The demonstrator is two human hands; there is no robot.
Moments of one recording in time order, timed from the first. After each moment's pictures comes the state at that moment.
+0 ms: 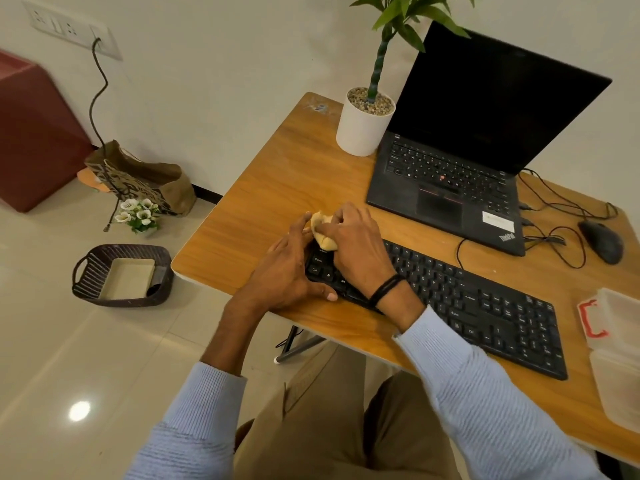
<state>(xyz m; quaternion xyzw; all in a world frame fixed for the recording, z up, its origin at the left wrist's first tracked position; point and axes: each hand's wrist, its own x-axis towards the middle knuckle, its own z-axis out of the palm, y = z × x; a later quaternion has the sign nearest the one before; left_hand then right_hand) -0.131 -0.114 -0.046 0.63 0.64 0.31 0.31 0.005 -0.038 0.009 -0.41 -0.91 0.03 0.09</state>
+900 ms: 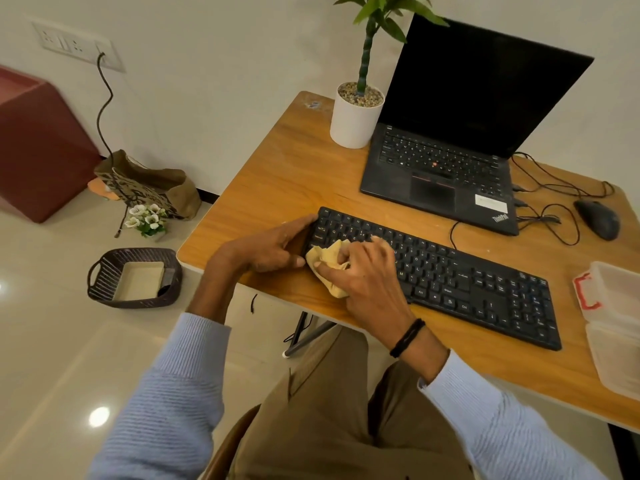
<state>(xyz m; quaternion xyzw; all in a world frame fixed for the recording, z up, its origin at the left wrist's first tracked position) -0.168 -0.103 -0.019 0.64 0.60 0.14 0.47 0.071 -0.105 -0.015 -0.34 -0.93 -0.06 0.13</state>
